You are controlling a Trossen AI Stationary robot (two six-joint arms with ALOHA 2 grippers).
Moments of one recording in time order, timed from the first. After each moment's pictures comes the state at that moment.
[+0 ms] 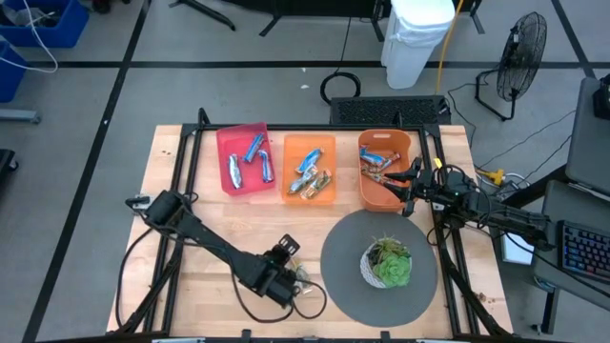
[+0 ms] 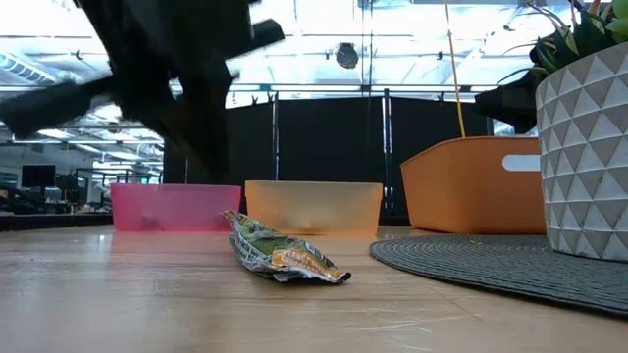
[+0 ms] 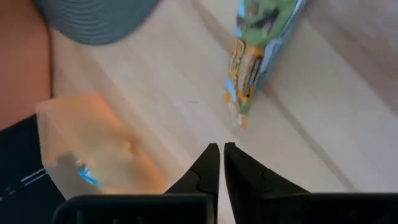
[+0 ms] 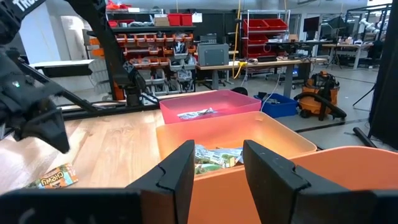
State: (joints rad) left arm -0.55 2.03 1.48 -0.97 -0.61 0.27; right arm -0.33 0.04 0.02 0.04 -0.05 0.04
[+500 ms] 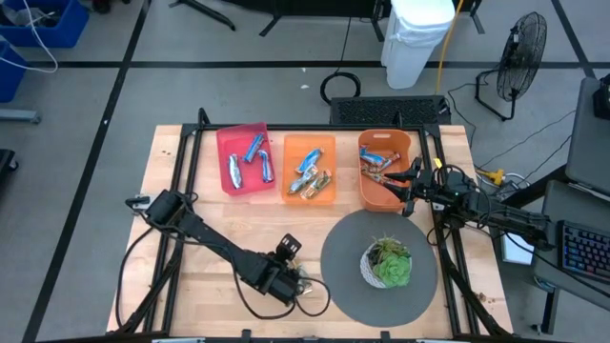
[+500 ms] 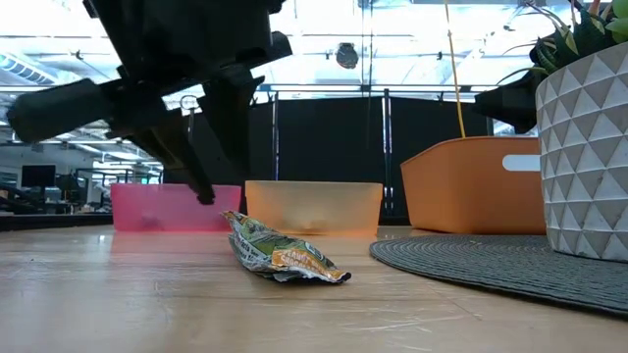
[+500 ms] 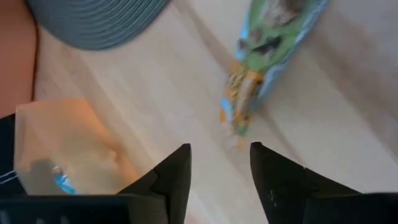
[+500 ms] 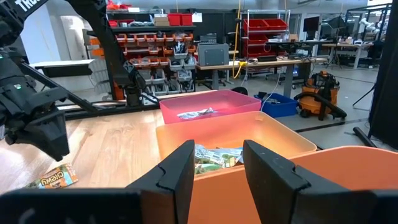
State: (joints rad) left arm -0.53 2.04 1.47 -0.92 -0.55 0.24; right arm -0.33 0.03 0.02 0.04 -0.05 0.04
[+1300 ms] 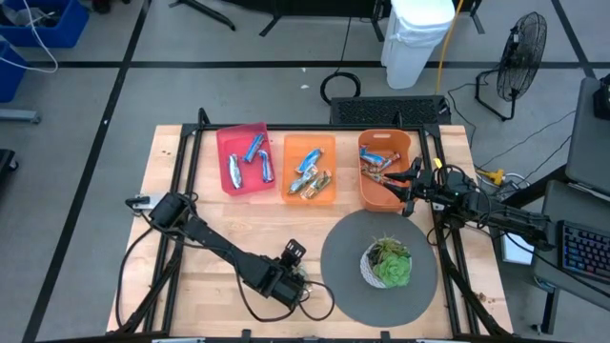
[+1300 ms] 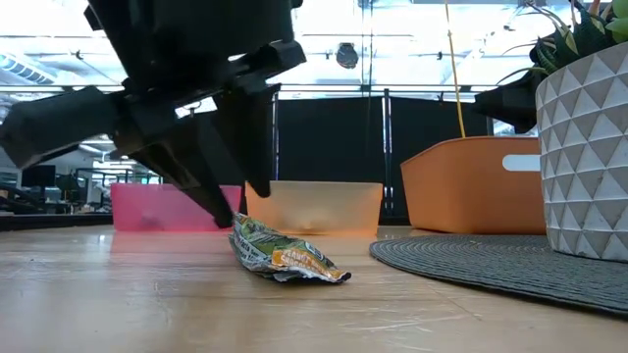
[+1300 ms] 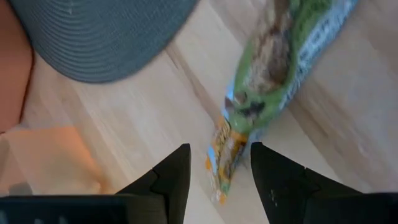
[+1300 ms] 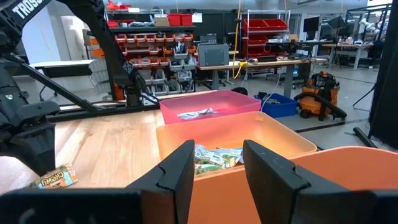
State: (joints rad) left arm -0.54 2.08 1.47 -0.77 -0.51 0.23; right arm -0.33 0.03 0.02 0.04 -0.05 0.04
